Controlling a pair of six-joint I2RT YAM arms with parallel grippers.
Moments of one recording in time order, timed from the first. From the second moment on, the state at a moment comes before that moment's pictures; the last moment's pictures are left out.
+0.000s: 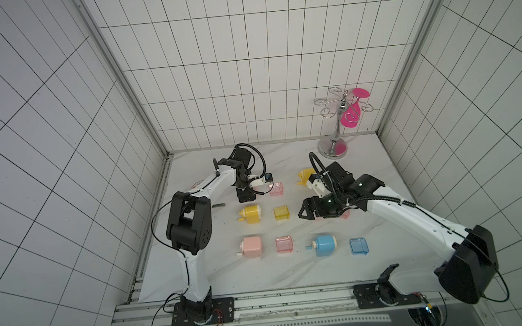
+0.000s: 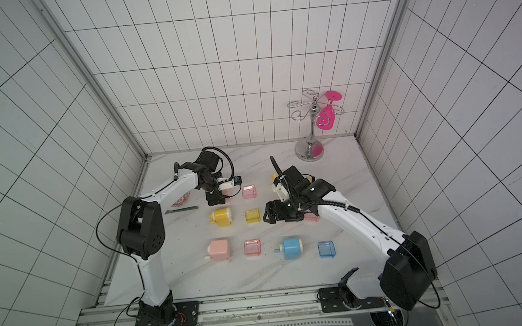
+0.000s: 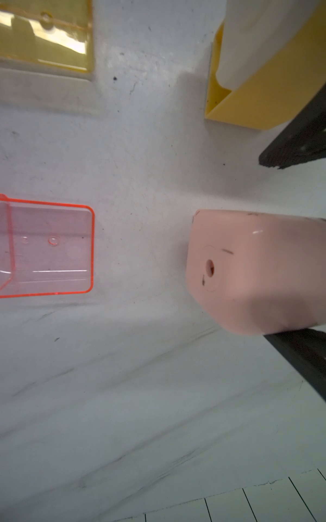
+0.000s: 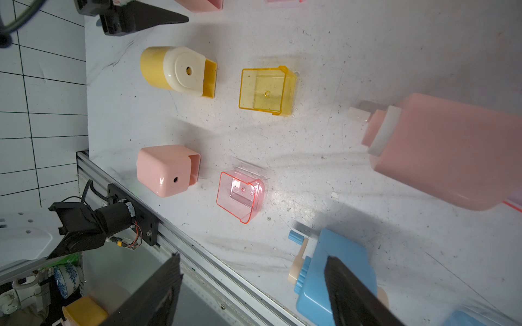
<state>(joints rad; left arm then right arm) -0.37 2.01 1.58 -0.83 0.08 1.10 0.60 1.33 1.13 -0.88 -0.36 0.48</state>
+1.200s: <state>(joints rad) -0.34 2.14 1.73 -0.83 0.14 1.14 0.60 1.52 1.27 -0.86 -0.33 0.47</state>
